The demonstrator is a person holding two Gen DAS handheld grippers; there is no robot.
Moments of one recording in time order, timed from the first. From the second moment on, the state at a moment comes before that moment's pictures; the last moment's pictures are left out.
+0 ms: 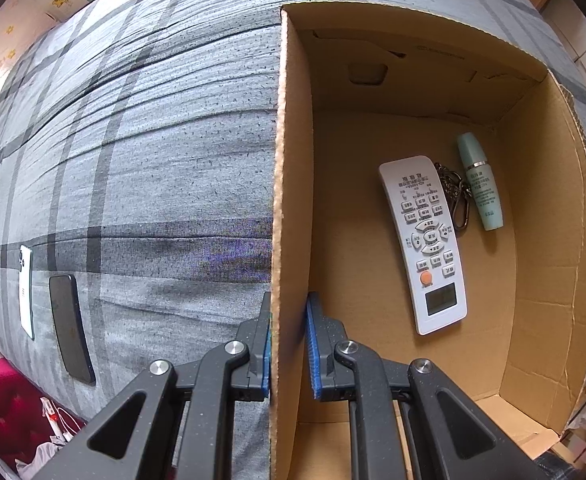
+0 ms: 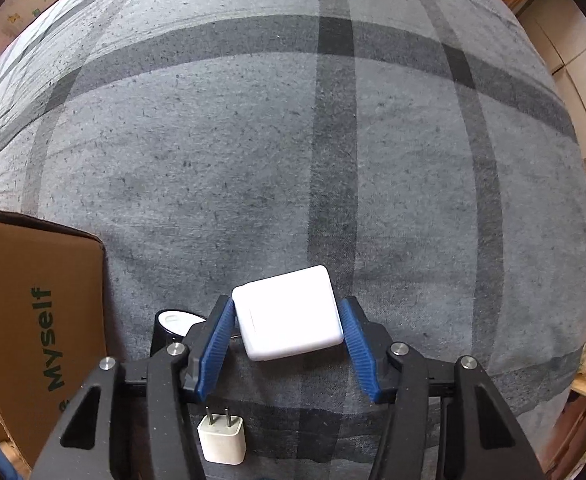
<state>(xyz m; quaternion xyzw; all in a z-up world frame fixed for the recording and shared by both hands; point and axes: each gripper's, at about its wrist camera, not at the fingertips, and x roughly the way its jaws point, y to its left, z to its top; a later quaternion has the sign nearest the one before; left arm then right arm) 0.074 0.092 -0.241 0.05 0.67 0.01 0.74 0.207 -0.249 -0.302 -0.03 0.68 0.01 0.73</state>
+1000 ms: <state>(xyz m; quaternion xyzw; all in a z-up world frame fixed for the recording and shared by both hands) 0.071 0.084 -0.234 0.07 0.67 0.00 0.74 0.163 -0.236 -0.221 -0.02 0.65 -0.02 0.76</state>
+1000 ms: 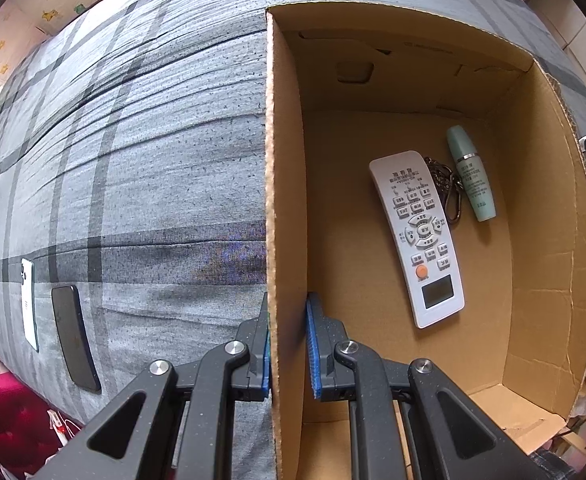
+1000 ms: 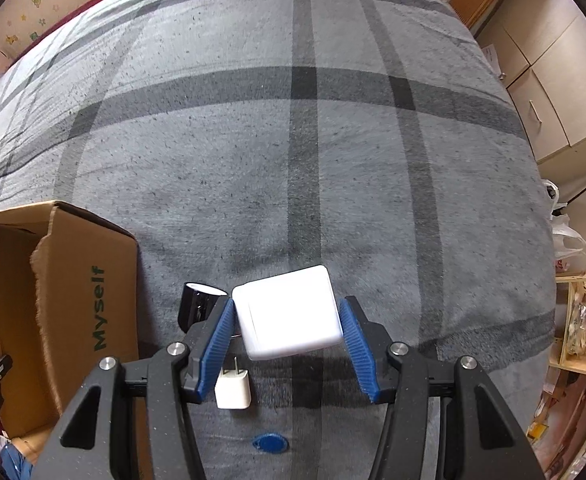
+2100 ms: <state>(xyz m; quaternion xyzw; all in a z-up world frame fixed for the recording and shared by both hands) 0.068 0.083 -0.230 0.07 0.67 -0.01 0.74 0.119 -0.157 -0.120 -0.02 0.60 0.04 0.79</state>
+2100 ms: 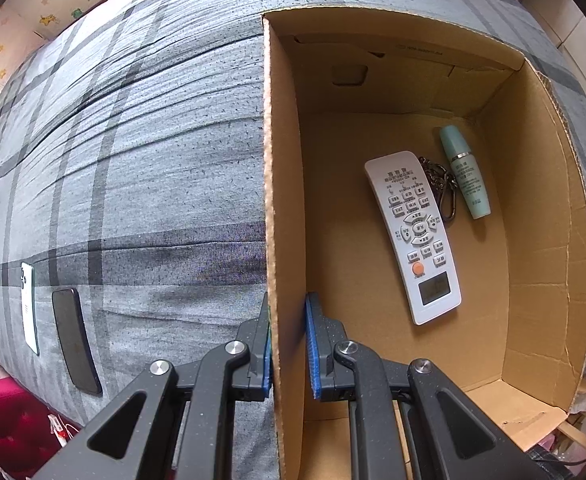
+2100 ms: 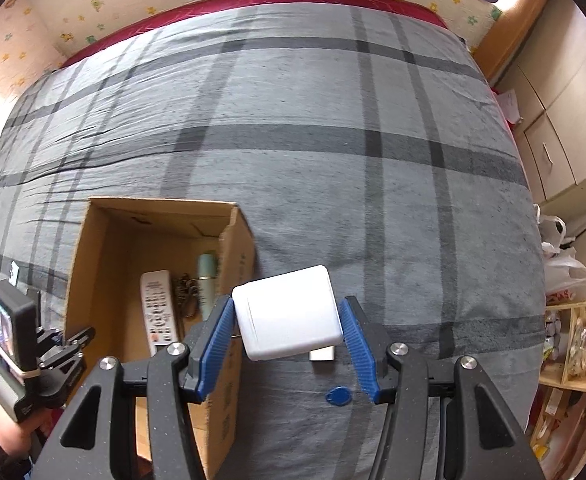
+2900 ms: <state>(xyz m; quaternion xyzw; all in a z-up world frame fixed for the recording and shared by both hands) 0.067 0.092 -0.235 0.06 0.66 -0.02 0.75 0.117 -0.051 -0.138 -0.06 0.61 0.13 0.78</state>
